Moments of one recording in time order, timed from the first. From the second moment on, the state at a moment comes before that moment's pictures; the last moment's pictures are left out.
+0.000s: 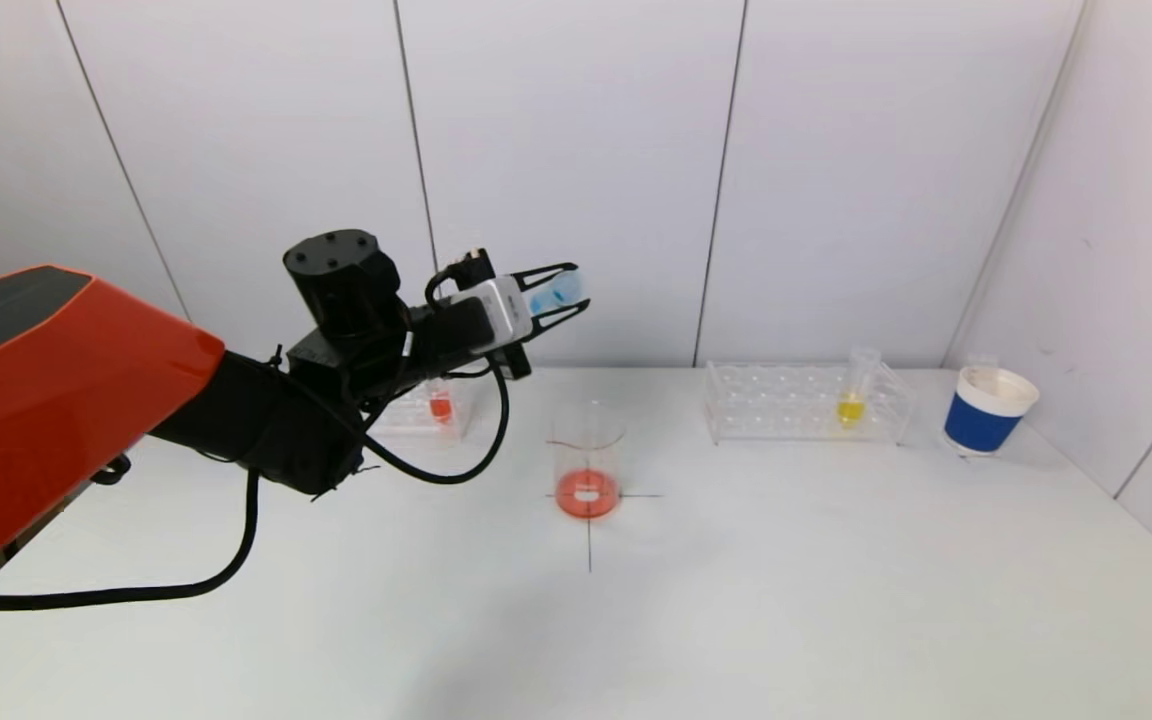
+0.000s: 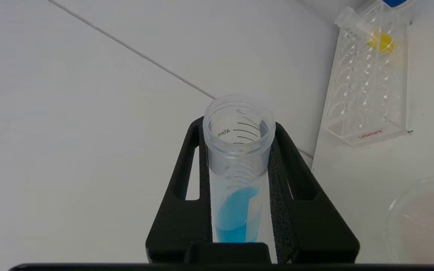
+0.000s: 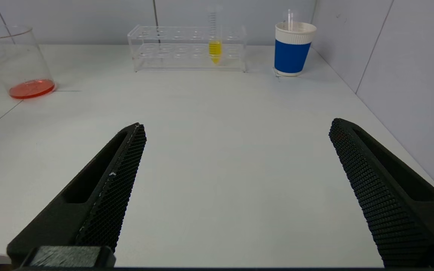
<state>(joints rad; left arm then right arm) -0.40 2.09 -1.15 -1.20 -0.69 0.88 0.01 0.00 0.00 -0.01 -0.03 0.00</state>
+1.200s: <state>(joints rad) -0.40 2.15 -1.07 -1.35 -0.72 1.02 0.01 0.00 0.00 -0.01 -0.03 0.00</state>
